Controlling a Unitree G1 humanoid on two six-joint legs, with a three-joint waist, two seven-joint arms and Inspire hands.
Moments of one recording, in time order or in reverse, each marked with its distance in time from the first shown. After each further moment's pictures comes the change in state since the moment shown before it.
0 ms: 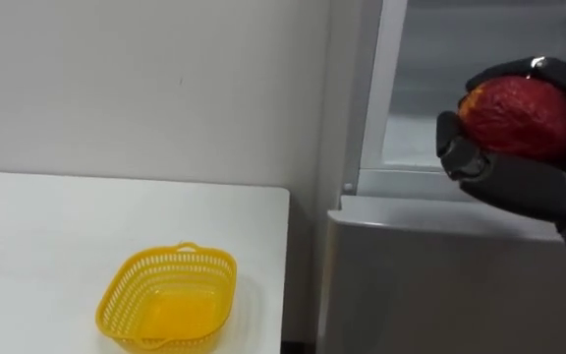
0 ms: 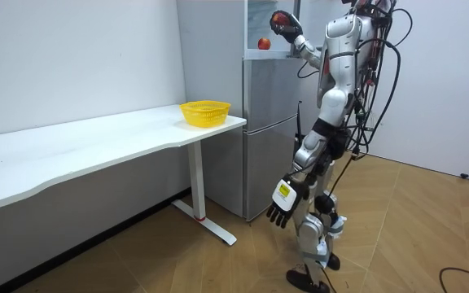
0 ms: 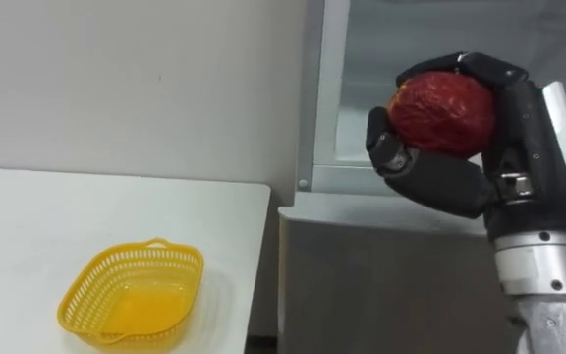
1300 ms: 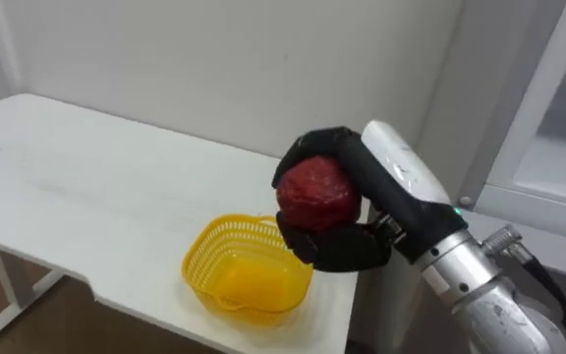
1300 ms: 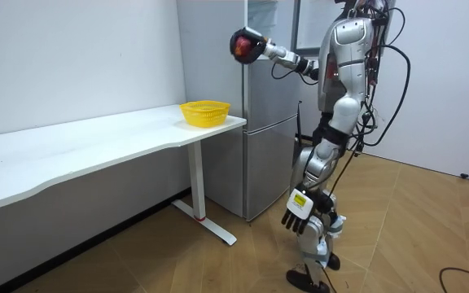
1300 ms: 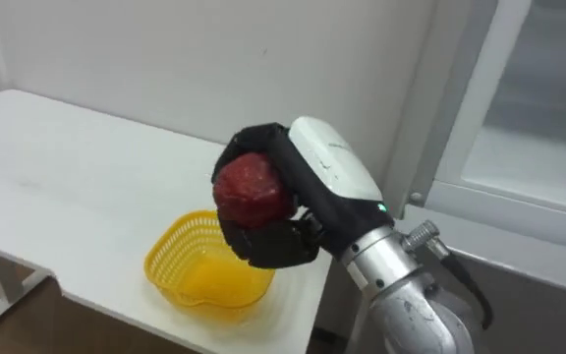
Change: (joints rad) left arm -0.078 0.037 -0.020 0.001 0.037 0.007 -0.075; right arm -0.210 0.006 0.328 0.334 -0.440 0.039 0.267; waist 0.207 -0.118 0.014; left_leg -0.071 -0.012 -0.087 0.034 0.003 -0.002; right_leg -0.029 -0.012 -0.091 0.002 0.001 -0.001
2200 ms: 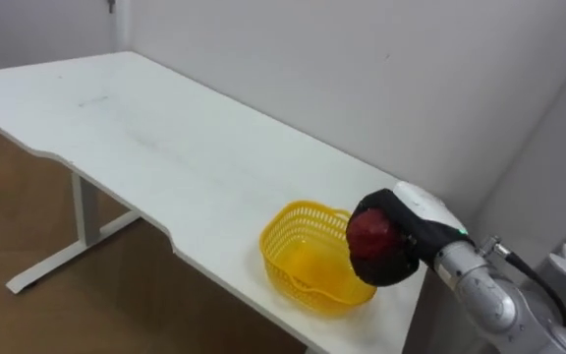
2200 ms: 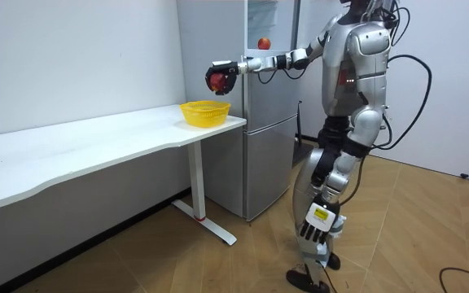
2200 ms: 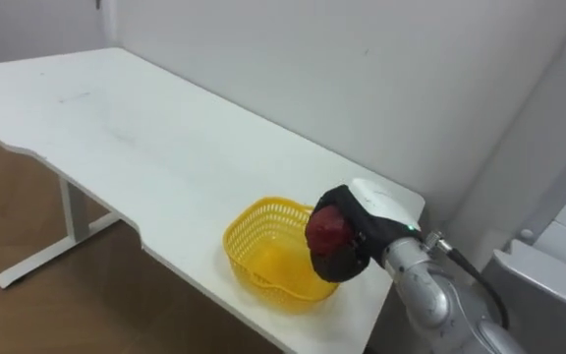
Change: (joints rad) left arm -0.066 0.068 -0.036 0.042 -0.007 0.018 -0.057; right arm -0.272 -0.037 0.122 0.651 0.048 0.021 -0.056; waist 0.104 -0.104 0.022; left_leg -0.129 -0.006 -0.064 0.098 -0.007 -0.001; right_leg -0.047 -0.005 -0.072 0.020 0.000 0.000
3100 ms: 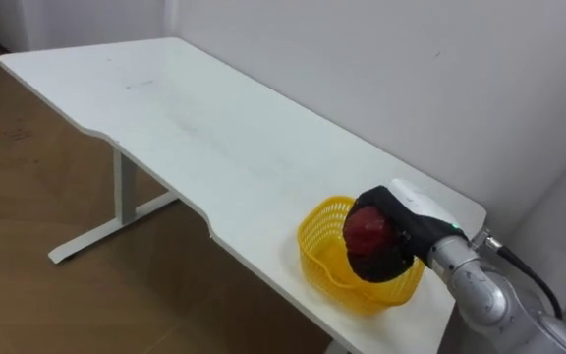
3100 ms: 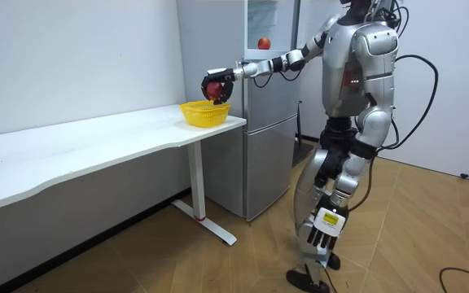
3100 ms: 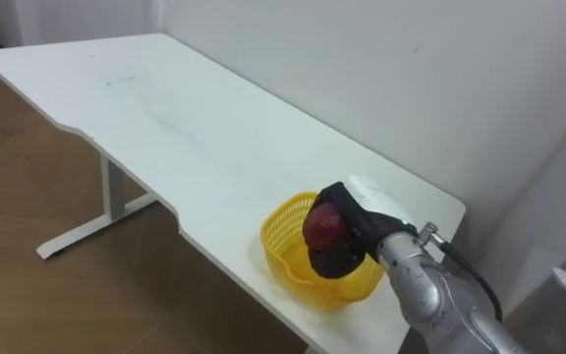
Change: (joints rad) left arm -0.013 0.009 -0.003 0.002 0.002 0.002 0.021; right arm -0.017 -0.001 0.059 0.029 -0.004 0.020 -0.014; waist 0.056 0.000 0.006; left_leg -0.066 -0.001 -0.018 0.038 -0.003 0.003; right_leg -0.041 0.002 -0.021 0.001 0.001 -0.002
